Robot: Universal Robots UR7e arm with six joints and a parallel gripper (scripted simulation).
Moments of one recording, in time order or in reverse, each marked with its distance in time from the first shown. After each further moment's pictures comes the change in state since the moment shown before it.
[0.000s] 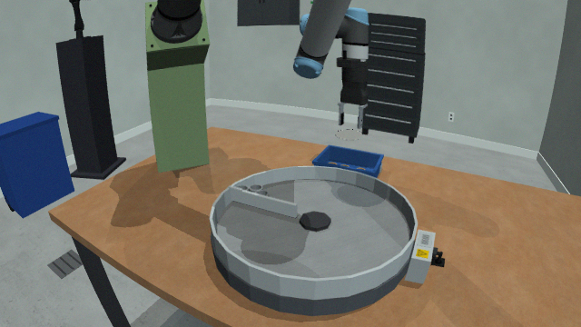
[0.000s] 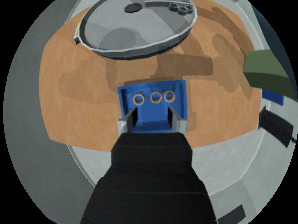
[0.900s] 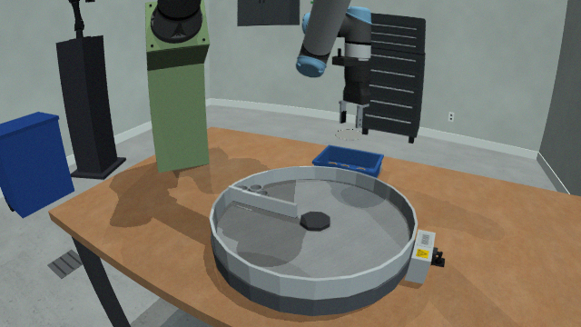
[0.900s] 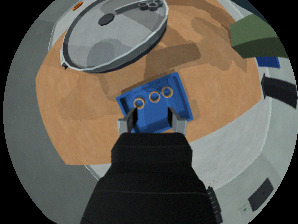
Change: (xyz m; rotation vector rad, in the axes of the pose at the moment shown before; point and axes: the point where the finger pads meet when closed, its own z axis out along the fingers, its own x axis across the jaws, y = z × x) arm 0.000 0.000 -0.004 0.003 0.004 0.291
